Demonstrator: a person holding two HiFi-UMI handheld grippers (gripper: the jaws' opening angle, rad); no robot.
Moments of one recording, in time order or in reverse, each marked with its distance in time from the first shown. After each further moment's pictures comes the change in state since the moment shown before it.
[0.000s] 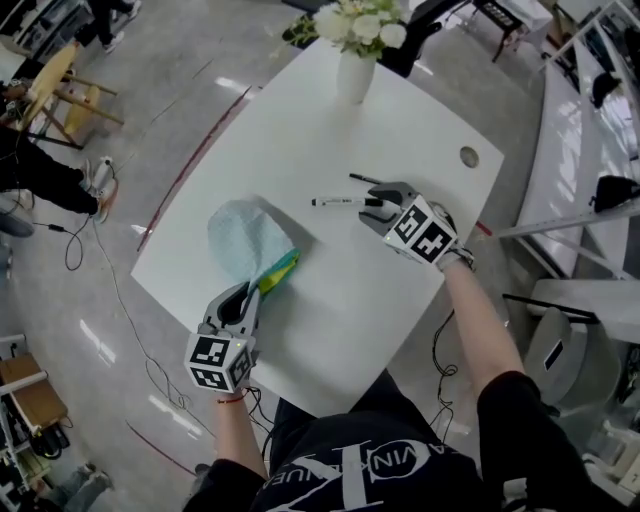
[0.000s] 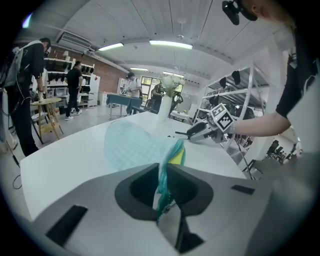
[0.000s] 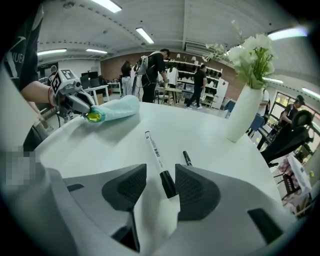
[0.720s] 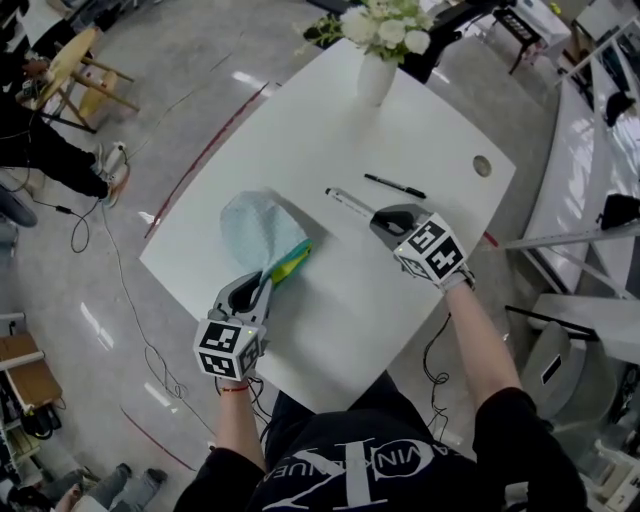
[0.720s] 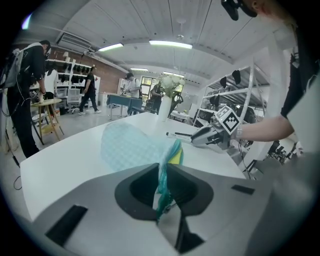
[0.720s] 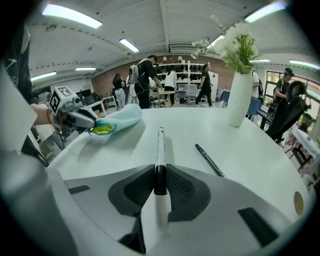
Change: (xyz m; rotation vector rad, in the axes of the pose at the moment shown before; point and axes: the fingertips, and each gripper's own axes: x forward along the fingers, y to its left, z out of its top) left arm 0.004 -0.005 0.005 0.003 -0.003 0.008; right arm -0.006 0.029 -0.001 0.191 -0.061 0.054
